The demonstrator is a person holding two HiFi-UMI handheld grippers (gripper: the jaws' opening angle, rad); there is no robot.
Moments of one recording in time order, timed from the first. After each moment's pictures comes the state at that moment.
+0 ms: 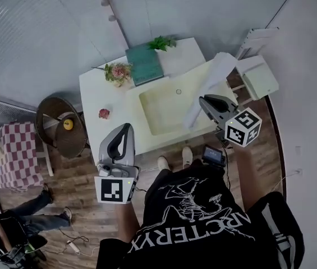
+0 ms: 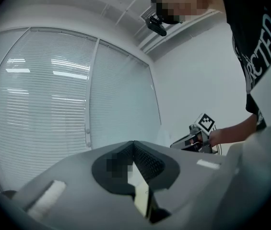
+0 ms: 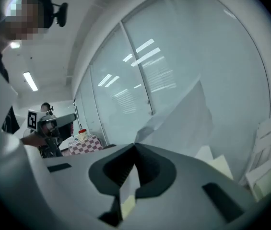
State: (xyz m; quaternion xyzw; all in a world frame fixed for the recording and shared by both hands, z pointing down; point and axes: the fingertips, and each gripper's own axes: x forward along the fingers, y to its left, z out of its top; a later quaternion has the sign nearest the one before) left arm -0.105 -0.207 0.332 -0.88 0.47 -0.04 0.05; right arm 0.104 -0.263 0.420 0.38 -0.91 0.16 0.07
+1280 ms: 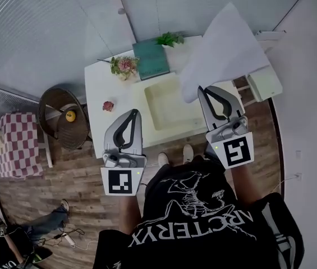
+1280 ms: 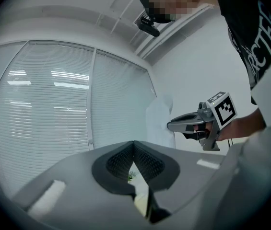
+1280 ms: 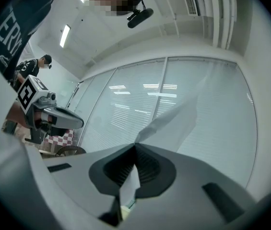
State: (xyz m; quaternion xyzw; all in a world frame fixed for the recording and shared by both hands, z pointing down) left arm -0.096 -0.212 0.317 -0.87 0.49 -0.04 0.07; right arm 0.049 -0.241 0.292 0.47 -0.86 -0.18 0.07
